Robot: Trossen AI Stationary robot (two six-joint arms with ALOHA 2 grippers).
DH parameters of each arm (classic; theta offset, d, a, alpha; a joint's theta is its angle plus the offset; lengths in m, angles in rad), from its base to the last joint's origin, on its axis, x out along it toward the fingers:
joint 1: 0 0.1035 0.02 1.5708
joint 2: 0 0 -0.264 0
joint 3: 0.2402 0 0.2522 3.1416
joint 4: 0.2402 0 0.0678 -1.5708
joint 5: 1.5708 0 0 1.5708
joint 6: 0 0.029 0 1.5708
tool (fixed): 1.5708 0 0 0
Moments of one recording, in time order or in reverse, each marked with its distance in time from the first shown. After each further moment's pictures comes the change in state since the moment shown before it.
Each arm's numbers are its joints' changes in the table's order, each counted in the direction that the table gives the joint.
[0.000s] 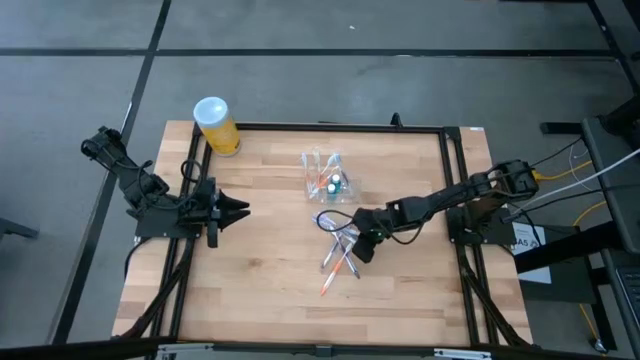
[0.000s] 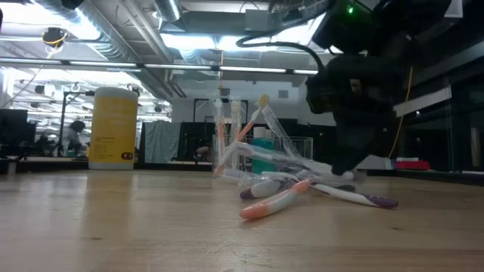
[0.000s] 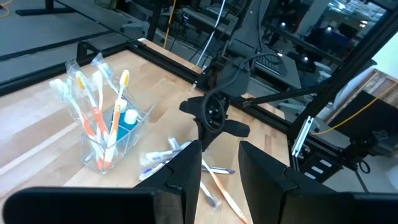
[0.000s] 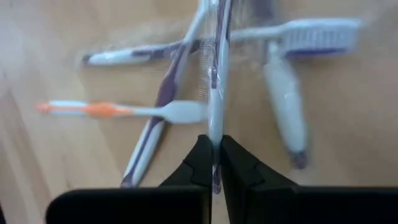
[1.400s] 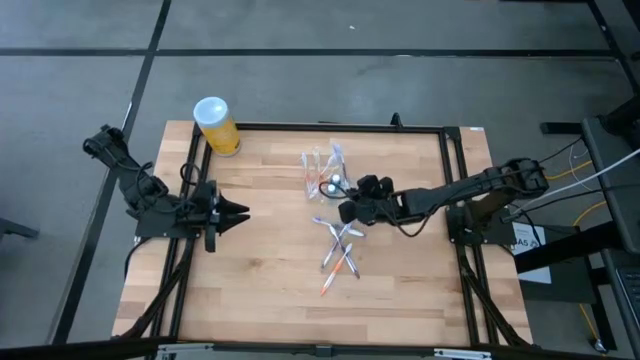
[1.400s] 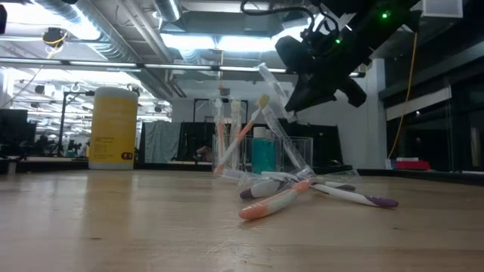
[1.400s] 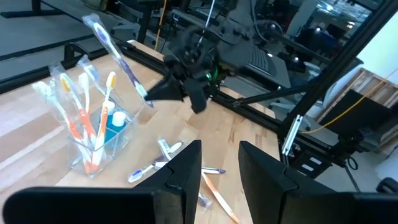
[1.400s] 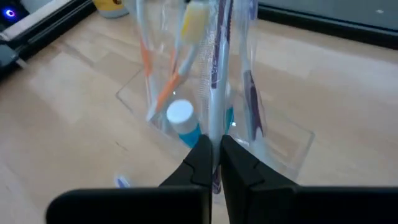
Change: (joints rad) left arm -0.040 -0.015 0.000 -0.042 -0.013 0.018; right arm -0.023 0.084 0.116 0.021 0.809 0.131
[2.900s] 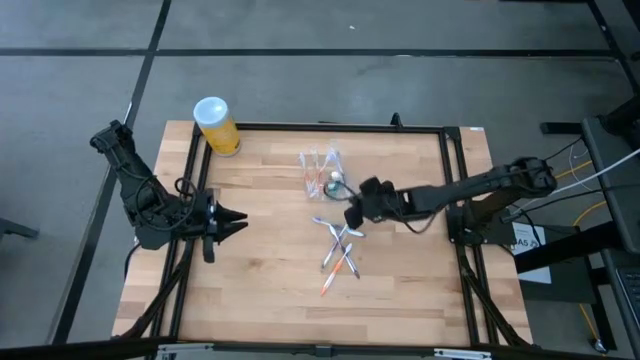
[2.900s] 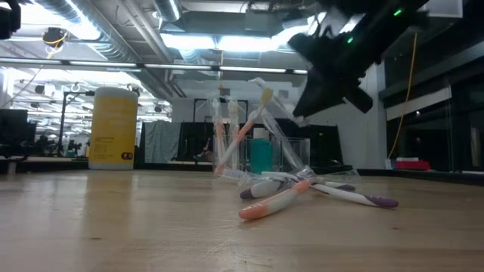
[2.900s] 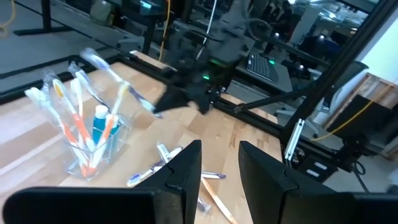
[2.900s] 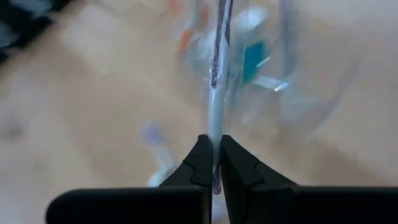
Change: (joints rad) left arm -0.141 -0.069 0.000 -0.036 -0.180 -0.027; right arm -0.008 0.070 -0.051 0.024 -0.223 -0.004
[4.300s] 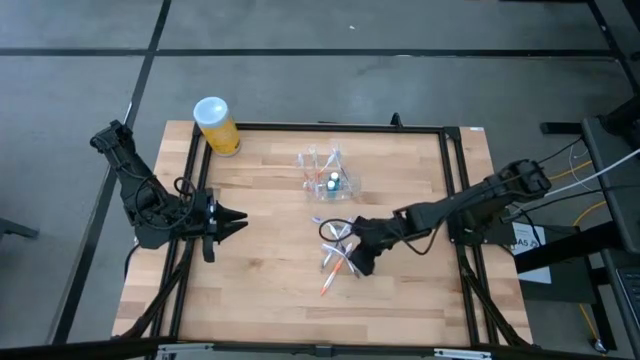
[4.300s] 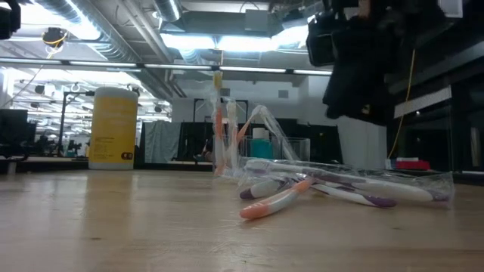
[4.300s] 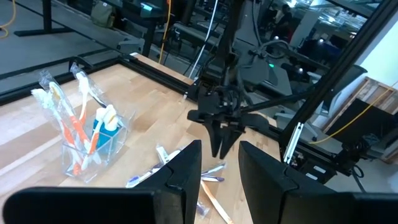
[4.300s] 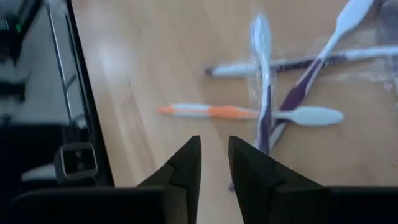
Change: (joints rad) left arm 0.000 0.000 0.000 -0.016 -0.006 0.004; right arm 0.150 -0.066 0.002 -0.103 -0.583 0.012
